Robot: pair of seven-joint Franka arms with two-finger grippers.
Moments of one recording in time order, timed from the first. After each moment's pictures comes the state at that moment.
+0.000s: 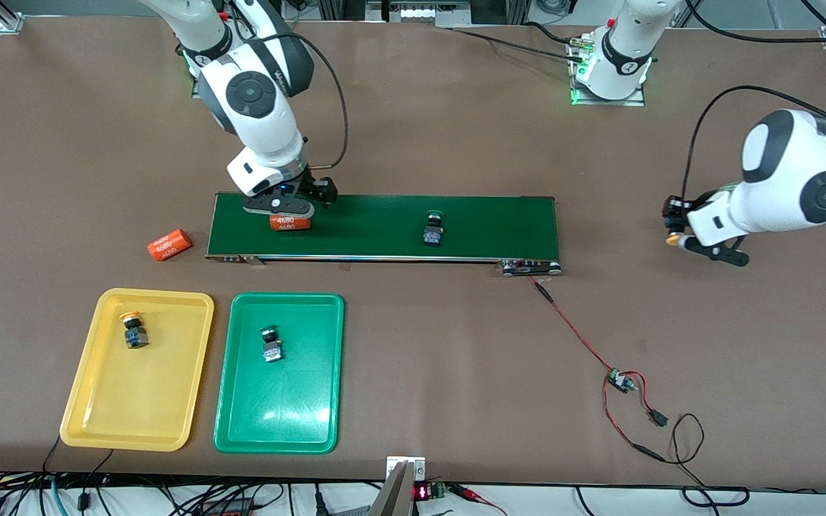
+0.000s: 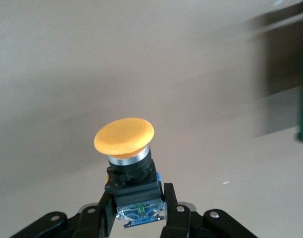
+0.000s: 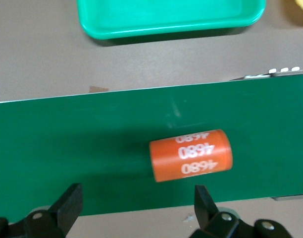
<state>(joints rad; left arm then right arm) 0.99 0.32 -1.01 -2.10 0.24 1.92 0.10 0.25 0.18 0.35 -2.17 -0.15 2.35 0.80</state>
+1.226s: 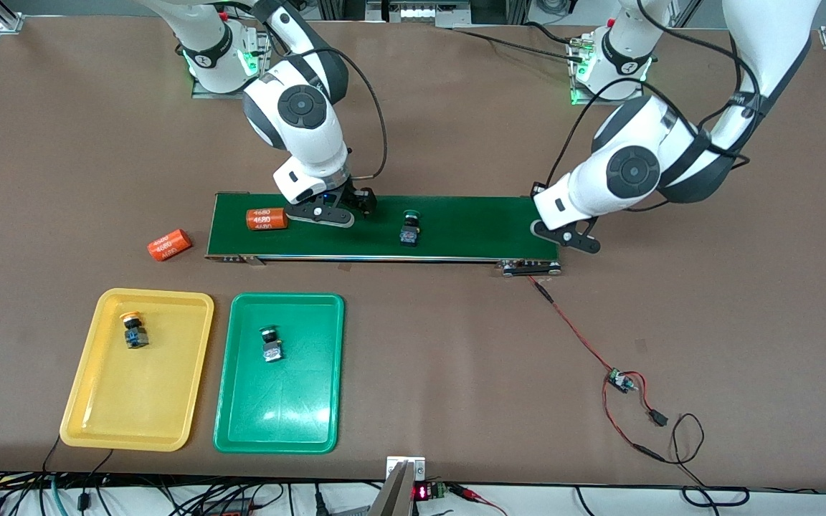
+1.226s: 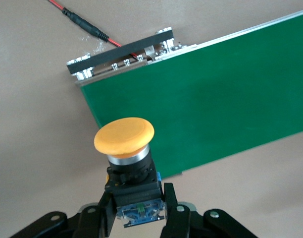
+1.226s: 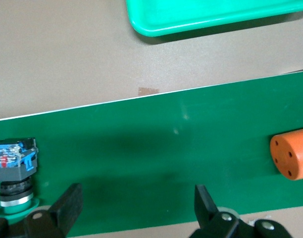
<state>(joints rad) 0.56 0.49 -1.05 -1.98 0.26 1.95 -0.32 0.34 0.33 0.35 -2.02 -0.19 2.36 0.97</state>
